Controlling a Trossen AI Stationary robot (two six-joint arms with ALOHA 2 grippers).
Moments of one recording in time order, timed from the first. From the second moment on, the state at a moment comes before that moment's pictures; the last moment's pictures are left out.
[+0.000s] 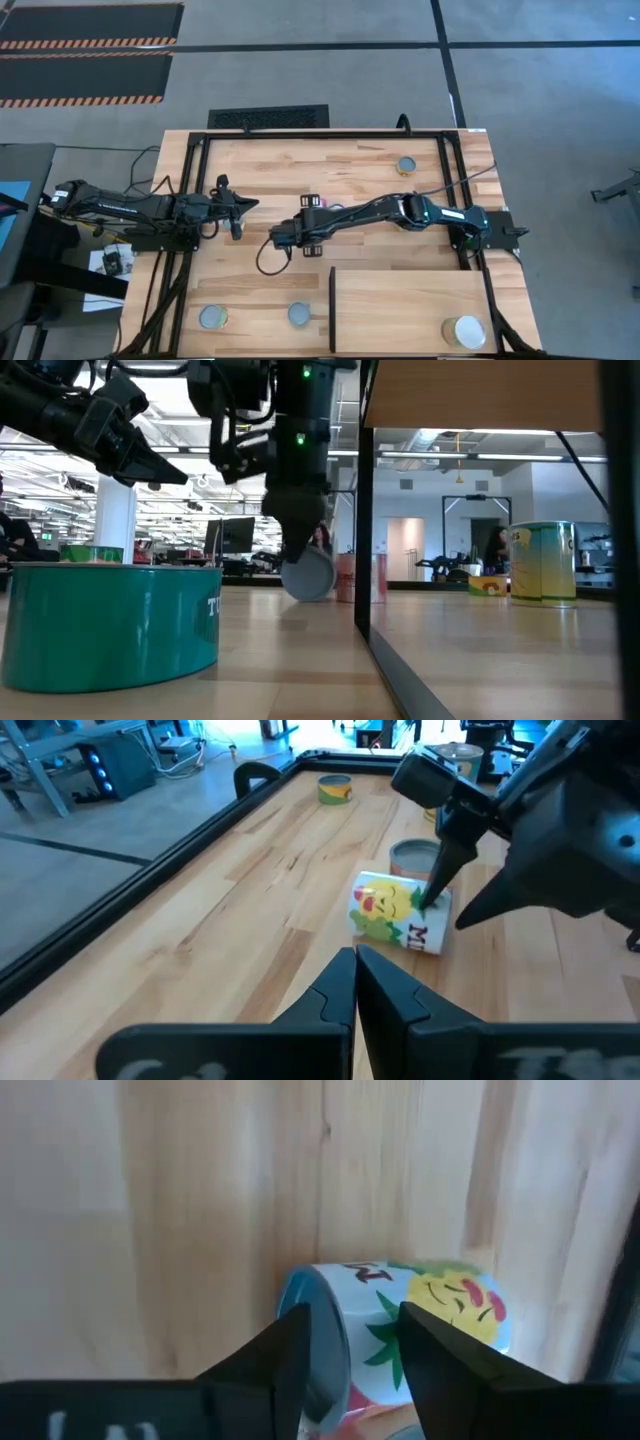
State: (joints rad) left arm -0.09 0.51 0.21 -0.05 -0.44 -0.12; right arm 0.13 2.52 2.33 -1.32 0.49 0.05
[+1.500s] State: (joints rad) left arm -0.09 0.51 0.21 -0.08 -0.42 -0.12; right arm 0.03 2.33 2.26 -1.47 0.18 0.09
